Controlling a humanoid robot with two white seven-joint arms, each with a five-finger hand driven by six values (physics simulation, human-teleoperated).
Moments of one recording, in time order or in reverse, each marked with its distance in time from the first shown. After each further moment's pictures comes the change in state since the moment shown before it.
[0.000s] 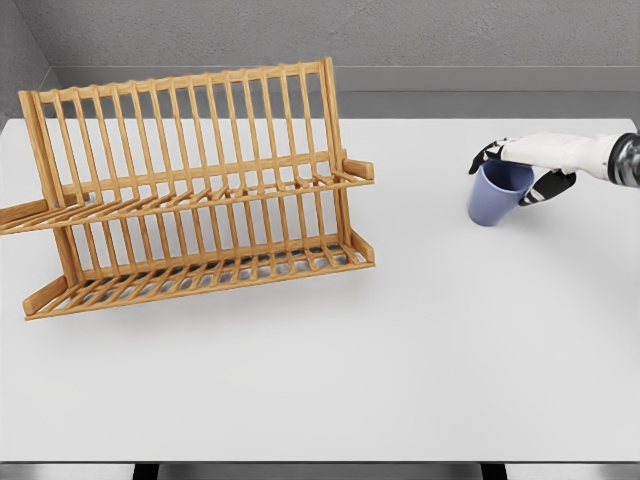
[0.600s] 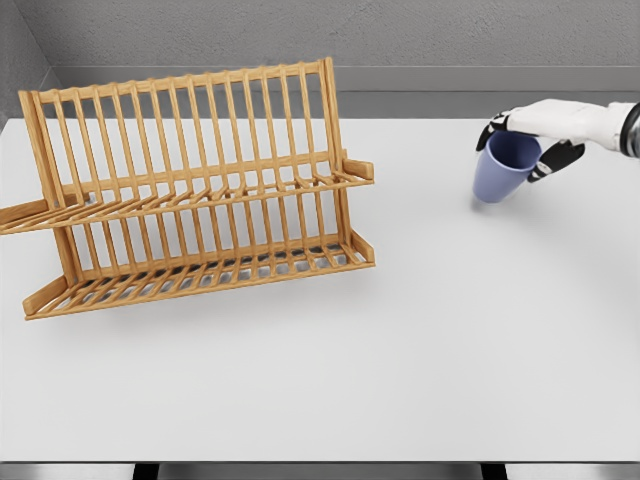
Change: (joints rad) left arm 0.000 0.000 0.000 0.000 0.000 0.000 0.000; right arm -0.064 -0.006 -0.012 -0.011 0.001 -0.008 0.000
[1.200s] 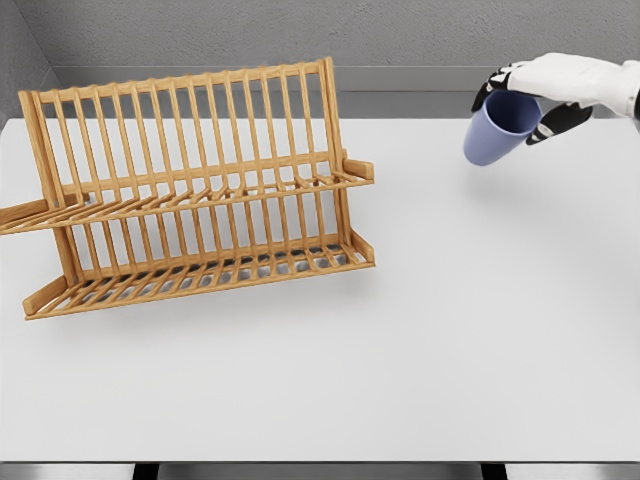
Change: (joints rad) left arm 0.000 0.000 0.000 0.000 0.000 0.000 0.000; right arm -0.035 -0.010 -0.077 -0.095 0.002 -0.008 0.000
